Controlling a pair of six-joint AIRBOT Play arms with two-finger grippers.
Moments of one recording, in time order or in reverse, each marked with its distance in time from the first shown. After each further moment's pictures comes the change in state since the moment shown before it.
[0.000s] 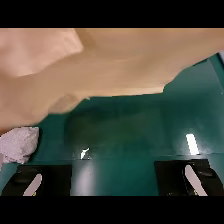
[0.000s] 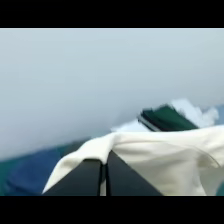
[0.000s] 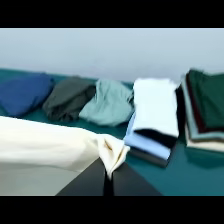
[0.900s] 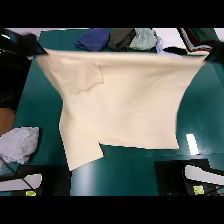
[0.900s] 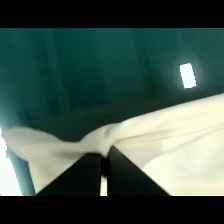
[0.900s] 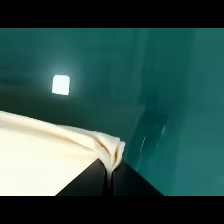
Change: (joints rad) left arm -0.013 -0.826 0.079 0.159 -0.460 -0.101; right arm 0.025 -0.686 0.053 -0.085 0.371 0.045
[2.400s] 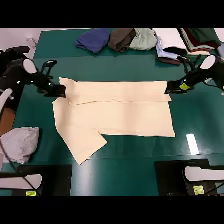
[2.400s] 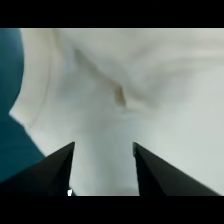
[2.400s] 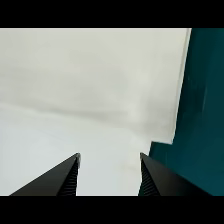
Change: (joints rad) left arm -0.050 -0.002 -0.553 0.255 0.193 0.002; right arm 0.122 -0.095 -0.453 0.012 -0.319 -0.050
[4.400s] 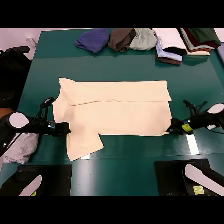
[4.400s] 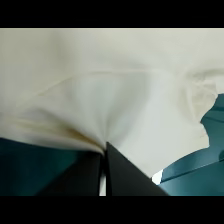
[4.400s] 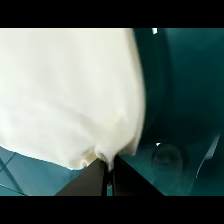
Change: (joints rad) left arm -0.068 0.614 -0.749 -0.326 0.143 -0.074; right arm -0.218 0.319 -0.712 0.222 0.000 -0.063
